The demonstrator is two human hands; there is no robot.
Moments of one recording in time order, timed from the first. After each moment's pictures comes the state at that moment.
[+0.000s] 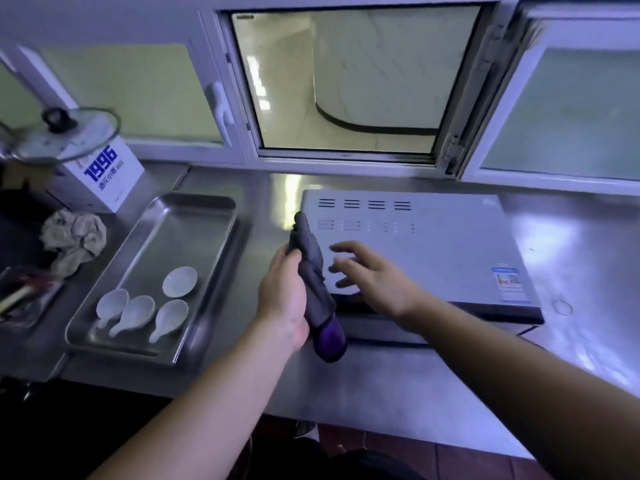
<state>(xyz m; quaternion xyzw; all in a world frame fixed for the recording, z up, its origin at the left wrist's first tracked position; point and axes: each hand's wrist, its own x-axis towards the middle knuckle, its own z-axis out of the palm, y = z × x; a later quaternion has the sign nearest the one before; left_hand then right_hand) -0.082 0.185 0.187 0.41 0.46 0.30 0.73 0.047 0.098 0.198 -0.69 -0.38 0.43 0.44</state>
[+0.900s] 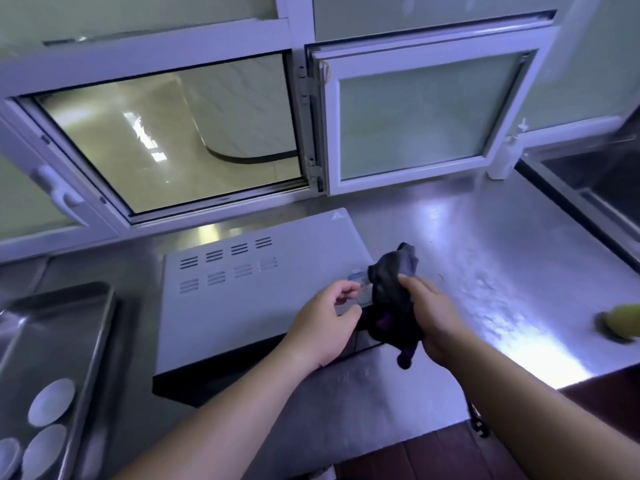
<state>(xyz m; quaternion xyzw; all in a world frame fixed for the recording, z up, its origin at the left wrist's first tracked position) 0.086 0.051 0.175 0.83 0.22 0.01 0.51 0.189 -0.107 0.177 -0.69 0.08 0.27 0.66</state>
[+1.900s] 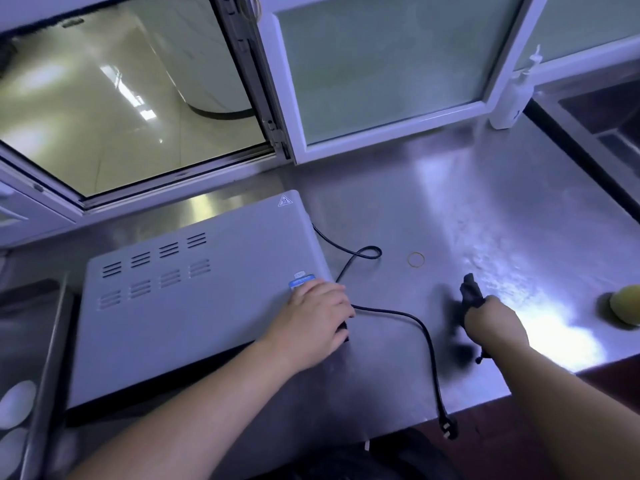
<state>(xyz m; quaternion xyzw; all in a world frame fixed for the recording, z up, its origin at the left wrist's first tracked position) 0.178 0.023 0.104 0.99 -0.07 -0.01 0.09 0.348 -0.267 0.018 -0.93 0.12 0.29 0.18</state>
